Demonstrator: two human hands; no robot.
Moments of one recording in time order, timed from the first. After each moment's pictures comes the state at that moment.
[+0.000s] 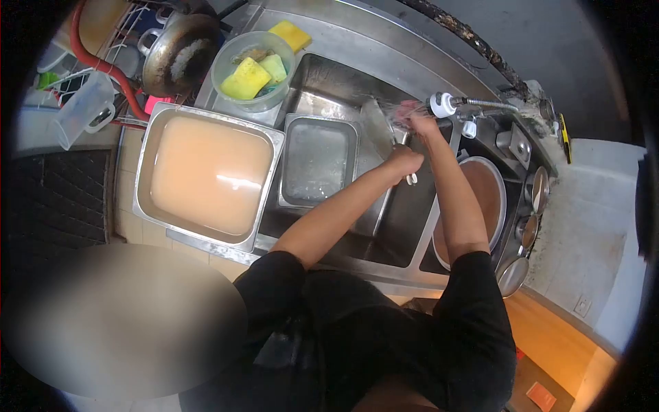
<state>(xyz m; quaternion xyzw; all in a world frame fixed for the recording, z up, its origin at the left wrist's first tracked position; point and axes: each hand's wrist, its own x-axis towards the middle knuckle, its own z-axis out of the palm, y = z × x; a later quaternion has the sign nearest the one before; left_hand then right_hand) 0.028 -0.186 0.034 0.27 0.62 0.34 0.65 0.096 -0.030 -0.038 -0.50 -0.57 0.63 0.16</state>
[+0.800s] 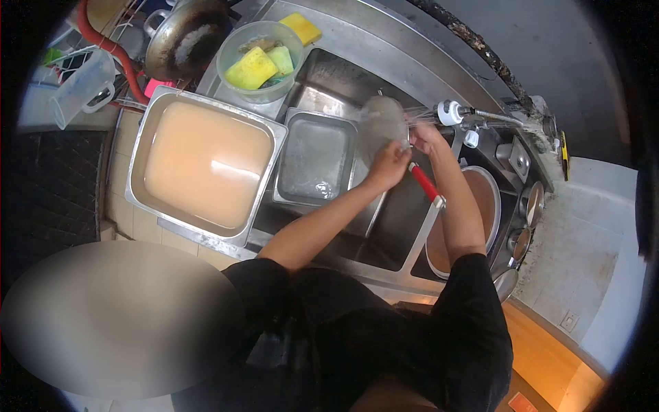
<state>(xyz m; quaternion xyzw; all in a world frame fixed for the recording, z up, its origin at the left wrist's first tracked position) 0.025 -0.212 -0.023 0.31 0.62 0.51 0.52 0.110 -0.019 -0.061 -0.48 -0.45 0.75 0.03</state>
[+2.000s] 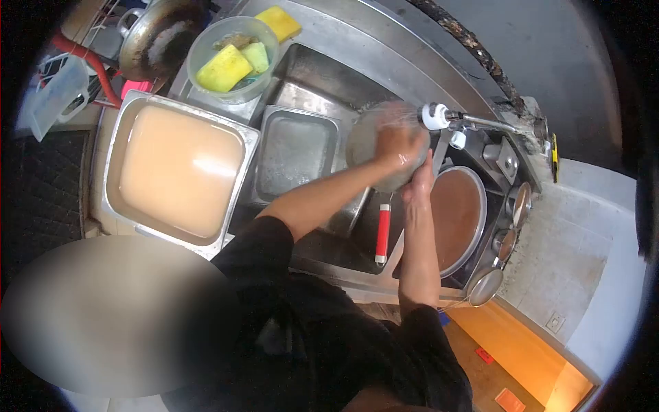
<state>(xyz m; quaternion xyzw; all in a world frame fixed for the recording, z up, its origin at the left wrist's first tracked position) 0.036 -0.121 -0.016 0.42 0.72 0.50 0.23 0.140 -0.135 0.022 -0.60 -0.26 0.67 0.35</state>
